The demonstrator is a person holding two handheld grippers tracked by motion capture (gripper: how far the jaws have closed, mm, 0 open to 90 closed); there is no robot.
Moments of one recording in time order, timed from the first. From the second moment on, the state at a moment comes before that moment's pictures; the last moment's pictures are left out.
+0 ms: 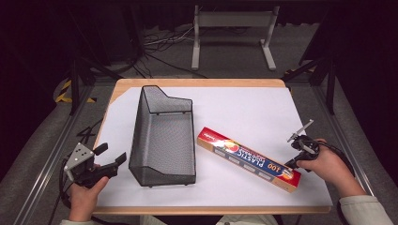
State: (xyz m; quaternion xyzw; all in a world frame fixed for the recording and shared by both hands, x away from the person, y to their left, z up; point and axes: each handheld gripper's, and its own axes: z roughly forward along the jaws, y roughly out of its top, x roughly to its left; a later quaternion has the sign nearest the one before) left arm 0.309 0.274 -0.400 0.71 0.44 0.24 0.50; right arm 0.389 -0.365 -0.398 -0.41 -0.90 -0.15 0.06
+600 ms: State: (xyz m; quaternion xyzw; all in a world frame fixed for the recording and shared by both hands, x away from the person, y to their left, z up) left arm 0.310 0.274 -0.400 0.71 0.44 0.23 0.50; right arm 0.377 -0.370 -0.356 -0.43 -0.80 -0.39 -0.12
